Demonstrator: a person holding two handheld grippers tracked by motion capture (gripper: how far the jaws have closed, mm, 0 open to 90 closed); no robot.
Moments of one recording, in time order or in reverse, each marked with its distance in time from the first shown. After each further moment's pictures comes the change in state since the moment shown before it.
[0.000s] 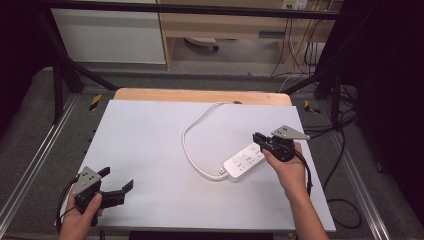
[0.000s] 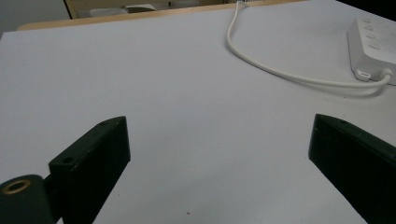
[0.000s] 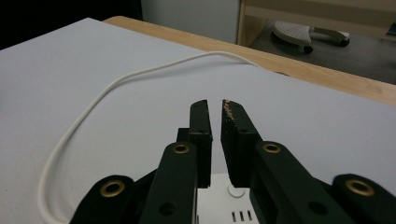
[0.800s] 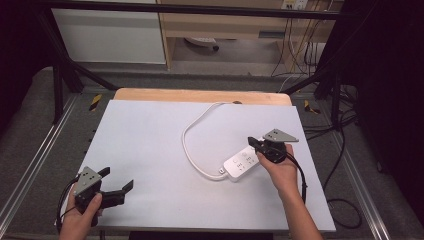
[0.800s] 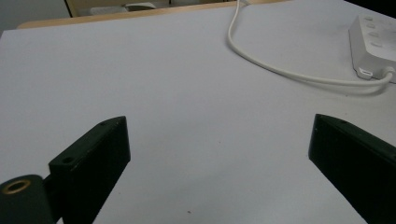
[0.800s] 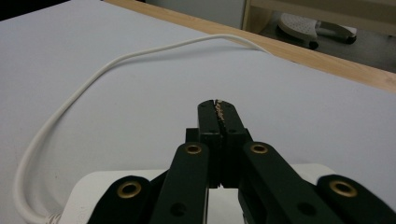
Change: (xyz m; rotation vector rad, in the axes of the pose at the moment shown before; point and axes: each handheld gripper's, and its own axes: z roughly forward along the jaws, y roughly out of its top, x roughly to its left) left arm 0.000 0.000 0.001 0.007 0.002 0.003; right arm 0.004 -0.019 0.022 0.036 0.016 -0.035
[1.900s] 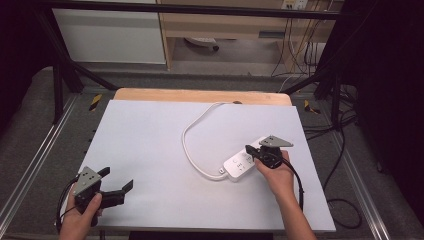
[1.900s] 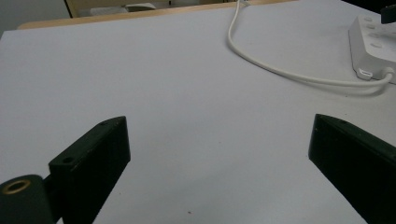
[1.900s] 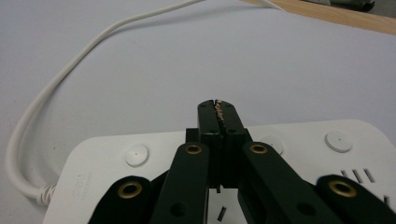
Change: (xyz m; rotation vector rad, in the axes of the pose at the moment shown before) left arm 0.000 0.000 0.000 -0.002 0.000 -0.002; right arm 0.005 -0.023 0.011 0.082 0.015 0.048
